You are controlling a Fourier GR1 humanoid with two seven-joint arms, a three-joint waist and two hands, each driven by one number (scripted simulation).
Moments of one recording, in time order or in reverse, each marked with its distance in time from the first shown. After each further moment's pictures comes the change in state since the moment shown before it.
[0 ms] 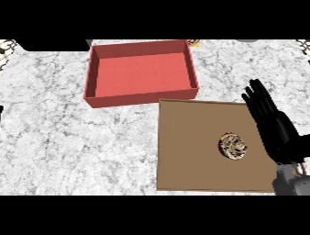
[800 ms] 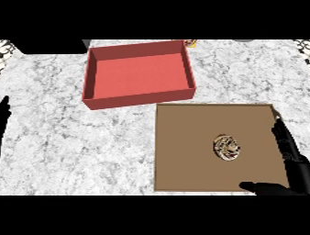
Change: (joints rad) left arm -0.080 0.064 -0.068 0.209 -0.177 -0.034 0.129; right arm 0.276 -0.067 -0.044 0.152 0.232 -0.026 -0.474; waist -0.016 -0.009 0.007
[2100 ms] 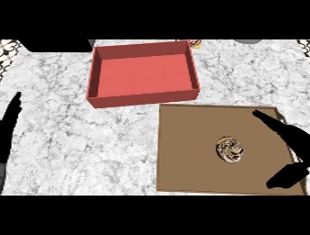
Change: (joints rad) left arm -0.081 -0.065 0.029 0.109 -0.073 -0.060 -0.016; right arm -0.251 -0.311 0.149 -0.013 0.374 0.370 0.472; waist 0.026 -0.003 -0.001
